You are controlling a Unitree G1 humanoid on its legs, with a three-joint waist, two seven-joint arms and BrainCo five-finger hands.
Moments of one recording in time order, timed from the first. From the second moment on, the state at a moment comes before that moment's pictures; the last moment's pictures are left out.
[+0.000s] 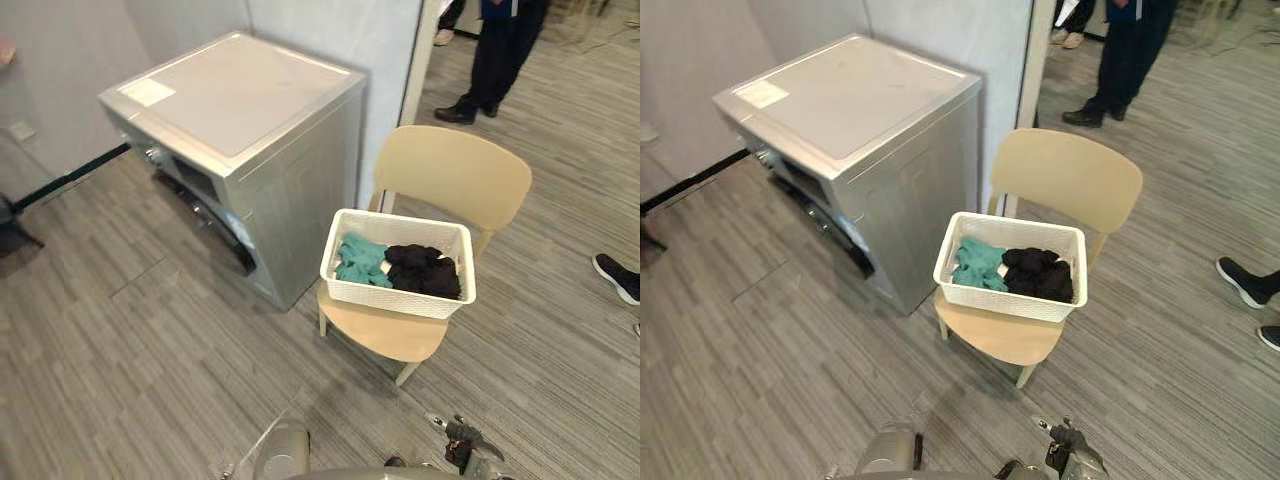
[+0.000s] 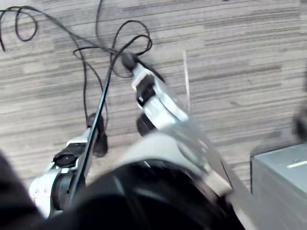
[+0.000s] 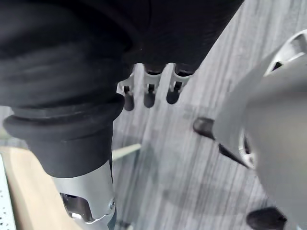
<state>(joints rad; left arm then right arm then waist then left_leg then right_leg) 0.19 0.00 0.47 1.07 -0.19 0.03 0.09 -0.05 -0.08 -0.46 1.19 0.16 0.02 -0.01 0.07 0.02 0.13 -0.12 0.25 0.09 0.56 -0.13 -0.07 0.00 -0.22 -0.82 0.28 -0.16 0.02</state>
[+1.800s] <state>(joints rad) 0.20 0.03 0.57 1.08 -0.18 0.00 0.07 0.04 0.05 -0.38 1.11 0.30 -0.02 0.00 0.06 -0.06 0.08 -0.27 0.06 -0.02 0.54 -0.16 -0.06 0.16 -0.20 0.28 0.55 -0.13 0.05</state>
